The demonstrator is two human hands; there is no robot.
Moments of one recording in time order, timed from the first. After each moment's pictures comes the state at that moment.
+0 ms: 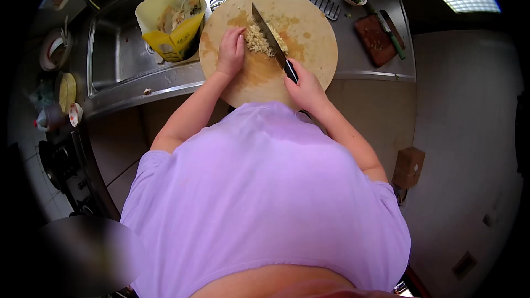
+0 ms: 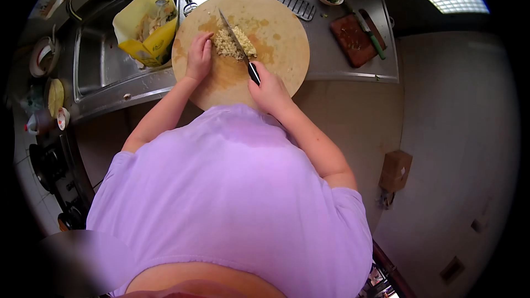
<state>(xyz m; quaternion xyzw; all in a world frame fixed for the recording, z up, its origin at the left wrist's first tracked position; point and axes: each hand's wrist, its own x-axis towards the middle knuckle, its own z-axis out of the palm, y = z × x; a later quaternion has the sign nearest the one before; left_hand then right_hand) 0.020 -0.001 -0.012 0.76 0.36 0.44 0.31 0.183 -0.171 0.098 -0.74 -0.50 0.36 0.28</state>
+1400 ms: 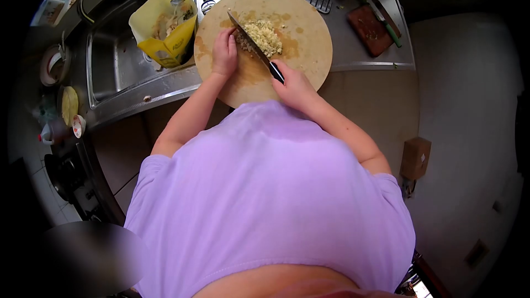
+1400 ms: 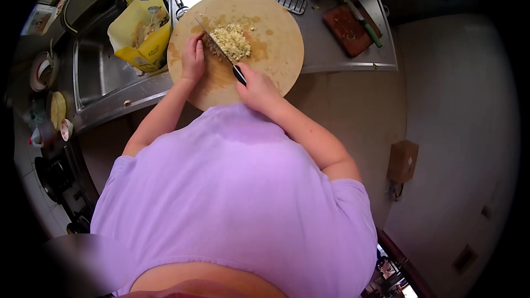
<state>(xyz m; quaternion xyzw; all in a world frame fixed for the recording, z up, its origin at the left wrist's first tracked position) 0.022 0.000 -0.017 0.75 0.37 0.45 0.31 0.170 -0.176 0.091 -0.71 -0.54 0.34 0.29</state>
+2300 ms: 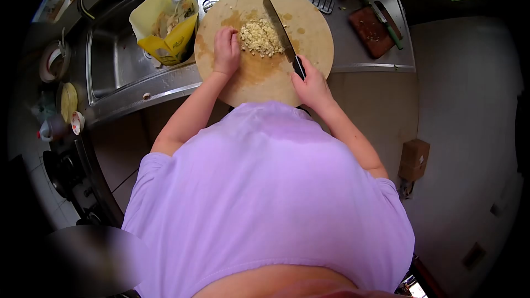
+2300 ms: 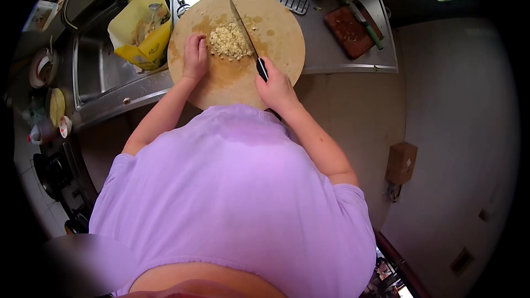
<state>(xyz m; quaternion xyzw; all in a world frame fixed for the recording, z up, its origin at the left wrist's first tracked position) 0.022 -0.003 -0.019 0.77 0.38 0.45 0.27 0.196 -0.190 0.100 -0.76 -0.46 0.33 0.33</state>
